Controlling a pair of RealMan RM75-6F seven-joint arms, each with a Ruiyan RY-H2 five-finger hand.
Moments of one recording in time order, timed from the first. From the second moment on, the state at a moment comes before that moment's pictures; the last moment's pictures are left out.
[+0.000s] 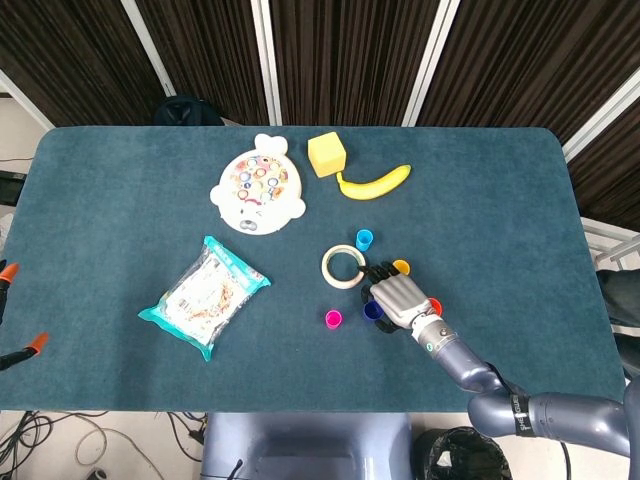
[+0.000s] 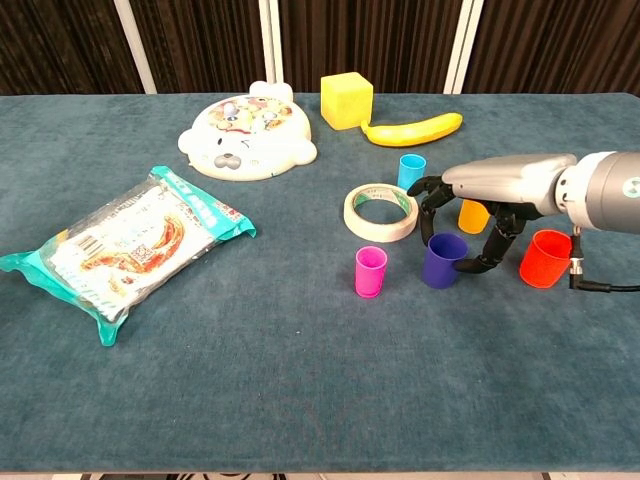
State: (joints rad) left arm -0.06 -1.10 -0.09 -1.64 1.45 1.56 0.10; right arm 0.88 -1.38 0.06 -1.63 -0.93 0.79 -0.38
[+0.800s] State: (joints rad) left arm -0.05 -1.10 -0.09 -1.64 1.46 1.57 0.10; right arm 0.88 -1.16 0.11 -1.80 -0.91 0.84 -0.37
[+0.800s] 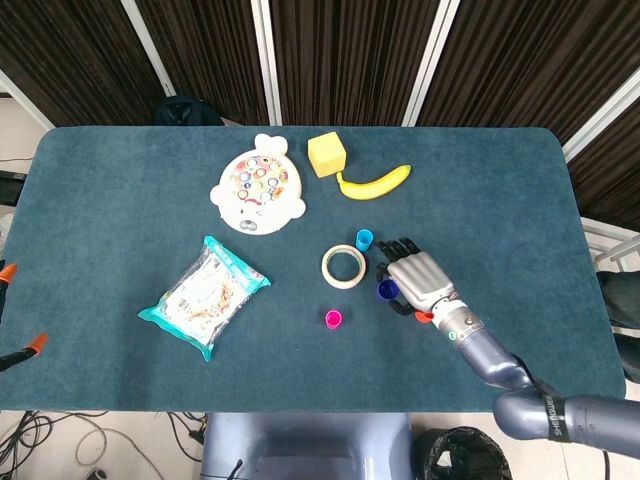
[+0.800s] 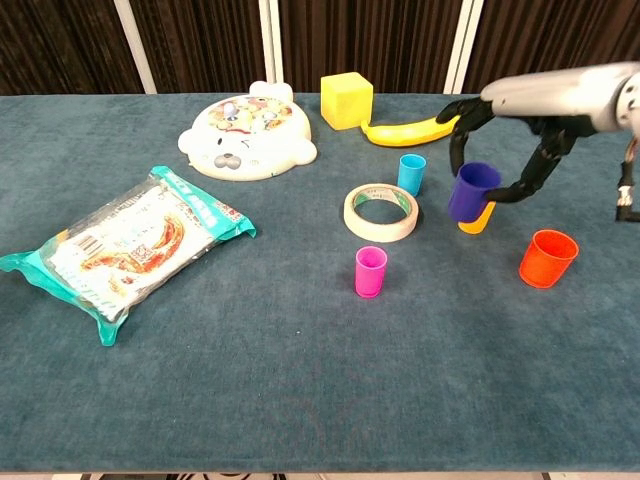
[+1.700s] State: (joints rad) left arm -0.05 -1.11 -0.09 -1.65 1.46 1.57 0.11; right arm 0.76 -1.05 0.06 -1.81 -1.04 0.85 -0.26
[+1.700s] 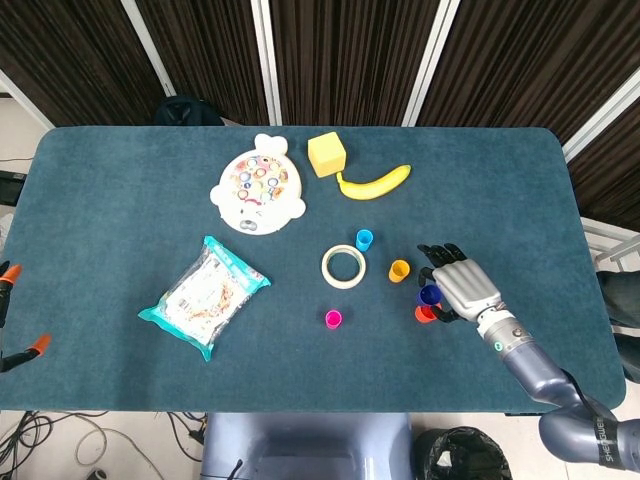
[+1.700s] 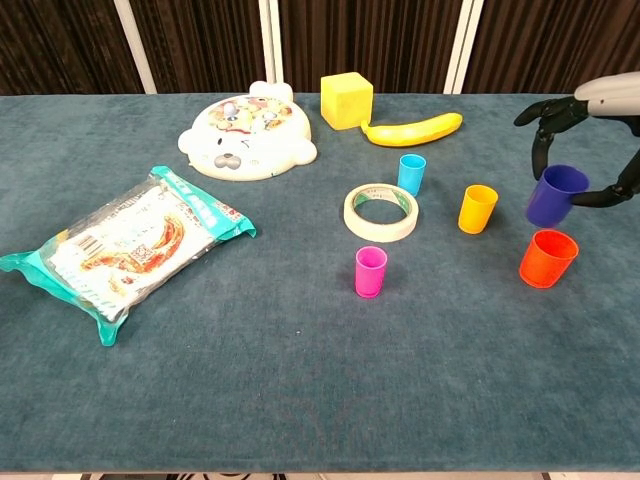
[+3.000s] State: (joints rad) left arm -0.05 -1.11 -0.09 -1.65 1.46 1.57 0.12; right arm 0.71 -1.08 0.03 -1.75 -1.08 0.81 -0.23
